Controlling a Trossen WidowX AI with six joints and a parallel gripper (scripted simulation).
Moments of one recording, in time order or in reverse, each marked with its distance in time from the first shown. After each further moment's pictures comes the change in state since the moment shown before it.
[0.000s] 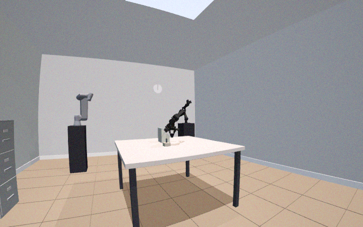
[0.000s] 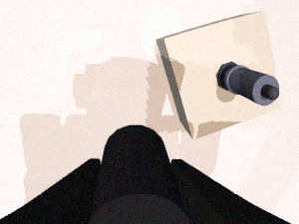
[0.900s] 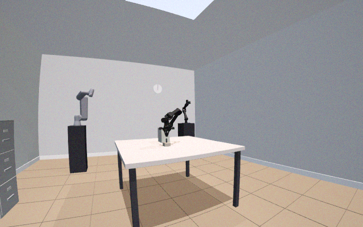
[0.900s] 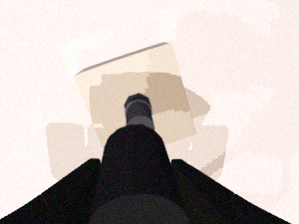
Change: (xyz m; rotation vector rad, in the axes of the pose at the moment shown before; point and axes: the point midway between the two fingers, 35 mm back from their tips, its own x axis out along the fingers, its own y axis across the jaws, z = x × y) arm -0.017 -0.068 0.030 -0.003 0.005 0.028
